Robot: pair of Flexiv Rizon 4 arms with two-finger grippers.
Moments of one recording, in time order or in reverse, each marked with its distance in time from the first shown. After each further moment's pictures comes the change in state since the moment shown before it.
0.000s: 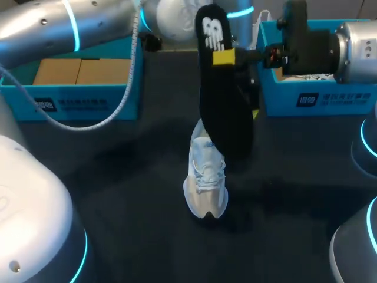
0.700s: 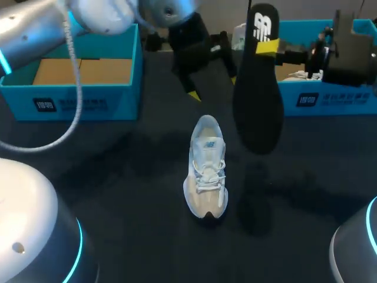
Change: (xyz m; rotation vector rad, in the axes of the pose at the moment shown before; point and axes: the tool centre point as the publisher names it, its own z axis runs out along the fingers) left arm 0.035 -0.027 -0.096 -0.102 -0.318 0.223; right arm -0.037 0.010 -0.070 -0.186 -0.110 0.383
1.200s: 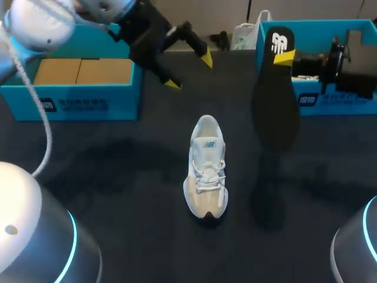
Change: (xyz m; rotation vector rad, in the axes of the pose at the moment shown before) left arm 0.017 -0.024 -0.074 -0.046 -0.298 0.036; right arm -0.060 0.017 -0.026 0.003 -0.058 0.277
